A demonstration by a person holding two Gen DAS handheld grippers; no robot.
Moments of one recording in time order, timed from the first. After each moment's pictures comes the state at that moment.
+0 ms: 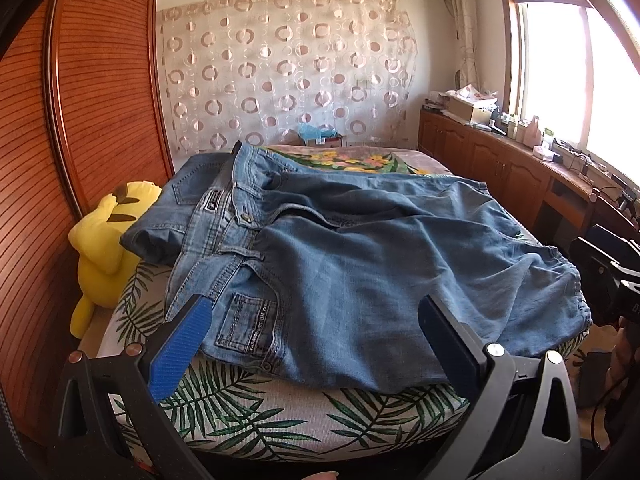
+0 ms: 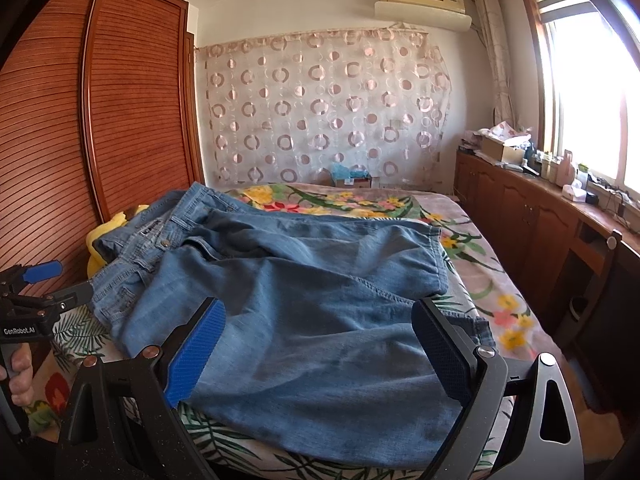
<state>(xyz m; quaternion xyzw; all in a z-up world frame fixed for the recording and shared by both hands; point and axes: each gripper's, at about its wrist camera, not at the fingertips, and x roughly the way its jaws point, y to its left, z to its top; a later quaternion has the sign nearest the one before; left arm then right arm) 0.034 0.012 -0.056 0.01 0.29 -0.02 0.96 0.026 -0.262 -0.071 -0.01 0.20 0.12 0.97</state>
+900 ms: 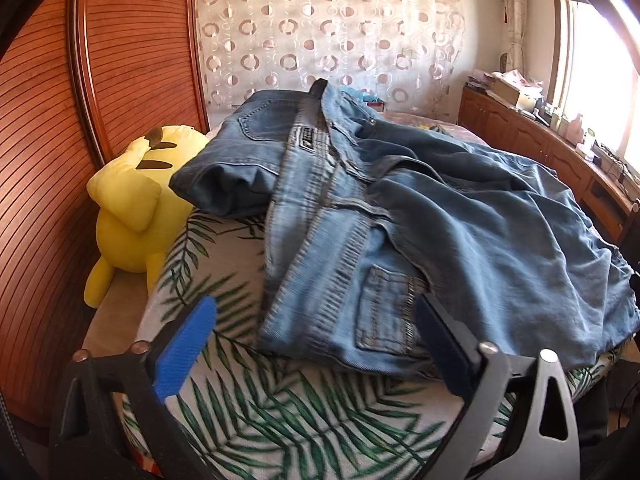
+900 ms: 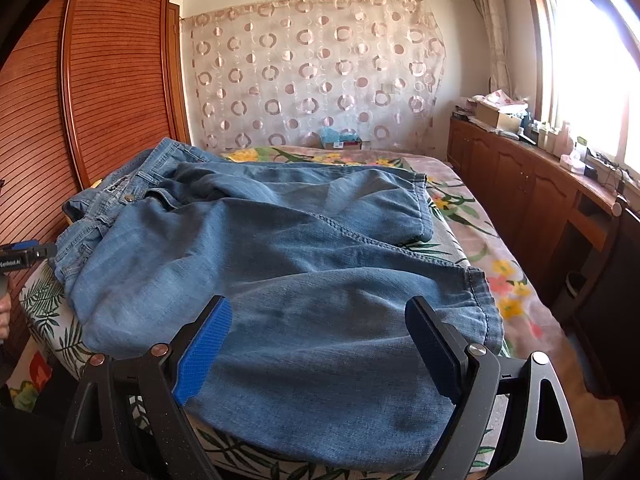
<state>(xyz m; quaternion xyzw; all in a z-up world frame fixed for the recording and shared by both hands) 0.081 0.117 -0.101 -0.02 0.36 0.03 0.93 0.033 -0.275 -0.083 -0.02 0.25 0.10 0.96</state>
